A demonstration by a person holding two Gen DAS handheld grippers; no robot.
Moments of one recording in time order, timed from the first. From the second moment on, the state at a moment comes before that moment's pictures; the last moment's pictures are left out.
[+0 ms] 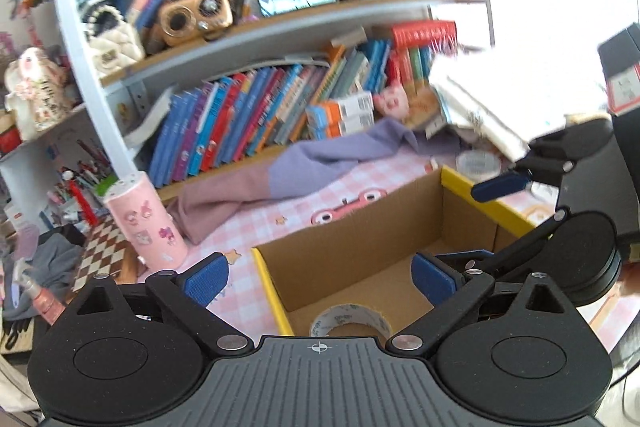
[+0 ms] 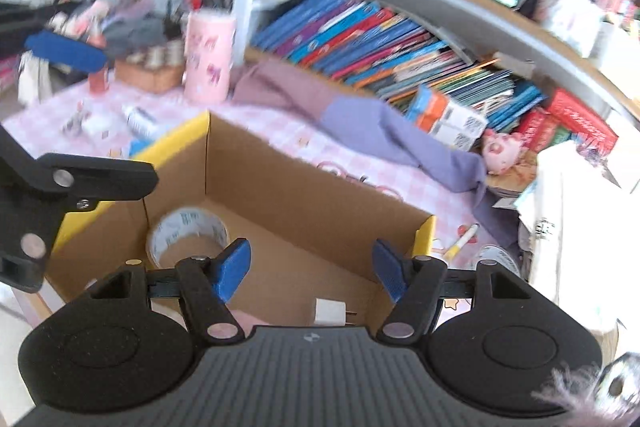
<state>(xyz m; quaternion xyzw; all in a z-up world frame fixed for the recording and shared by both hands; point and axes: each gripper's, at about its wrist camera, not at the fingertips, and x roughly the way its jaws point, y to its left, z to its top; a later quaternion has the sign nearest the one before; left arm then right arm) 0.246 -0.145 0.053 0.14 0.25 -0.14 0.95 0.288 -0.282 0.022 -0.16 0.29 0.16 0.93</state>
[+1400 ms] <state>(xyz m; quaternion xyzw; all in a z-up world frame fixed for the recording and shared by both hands) 0.124 0.015 0.034 0.01 0.26 -0.11 0.96 0.092 -0.180 0.025 0.03 0.24 -0.11 0.96</state>
